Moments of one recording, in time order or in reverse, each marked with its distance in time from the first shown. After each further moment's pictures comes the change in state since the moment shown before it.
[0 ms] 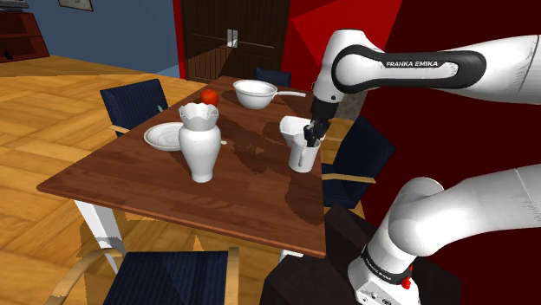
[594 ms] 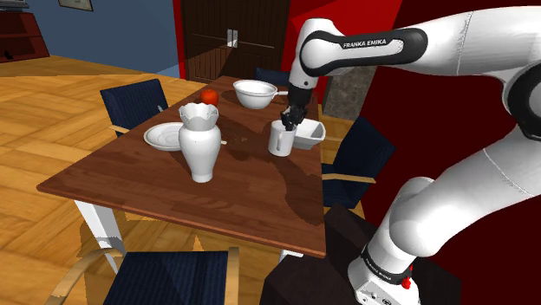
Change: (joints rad) arm 0.025 0.303 -0.010 0.261 0.024 0.042 -0.008
